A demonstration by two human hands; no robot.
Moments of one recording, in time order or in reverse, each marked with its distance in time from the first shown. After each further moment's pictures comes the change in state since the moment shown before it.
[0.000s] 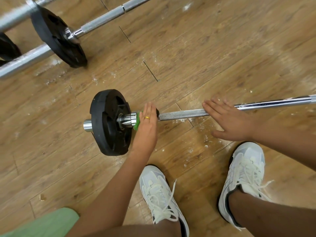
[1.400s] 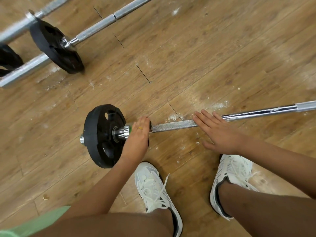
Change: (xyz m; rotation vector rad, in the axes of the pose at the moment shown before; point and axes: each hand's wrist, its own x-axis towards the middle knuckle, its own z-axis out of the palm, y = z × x) left_hand -0.037 0.008 -0.017 0.180 -0.146 0.080; right_hand -0.041 -0.027 0.032 0.077 0.068 -0.023
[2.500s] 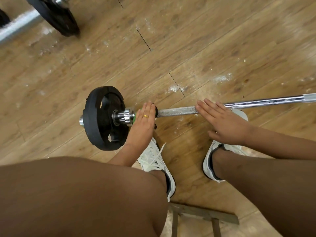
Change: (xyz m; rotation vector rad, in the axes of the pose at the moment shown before) left_hand -0.064 0.025 0.012 0.085 -0.109 0.061; right_hand -0.045 -0.011 0.038 -0.081 0.037 -0.096
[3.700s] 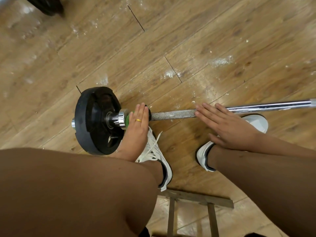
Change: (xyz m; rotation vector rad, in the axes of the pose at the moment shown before) left_hand -0.039 0.015 0.011 -0.151 -0.001 -0.026; right_hand -0.041 -0.016 0.020 -0.036 0.107 -0.134
